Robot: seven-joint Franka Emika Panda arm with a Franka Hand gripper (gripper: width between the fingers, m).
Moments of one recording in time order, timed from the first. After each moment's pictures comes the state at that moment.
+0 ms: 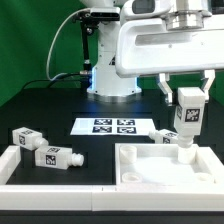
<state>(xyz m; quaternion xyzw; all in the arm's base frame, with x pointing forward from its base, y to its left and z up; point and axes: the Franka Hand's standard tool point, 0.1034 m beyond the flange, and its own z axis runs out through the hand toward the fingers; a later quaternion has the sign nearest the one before) 0.638 0.075 0.150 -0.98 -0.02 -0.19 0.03</state>
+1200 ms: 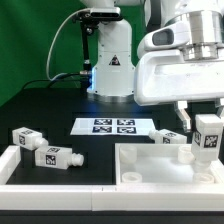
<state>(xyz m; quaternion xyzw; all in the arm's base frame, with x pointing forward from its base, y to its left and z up) 0.632 0.106 0.103 -0.97 -0.04 -0.22 0.03</state>
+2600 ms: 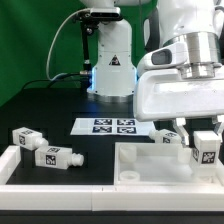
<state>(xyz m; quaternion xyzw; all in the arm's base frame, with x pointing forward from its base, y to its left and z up) 0.629 0.107 0.079 -0.97 -0.05 -0.24 0.03</state>
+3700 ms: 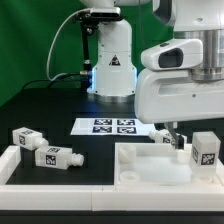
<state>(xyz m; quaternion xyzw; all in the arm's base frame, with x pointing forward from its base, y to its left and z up) 0.650 0.103 0.089 -1.00 -0.04 -0.03 0.03</state>
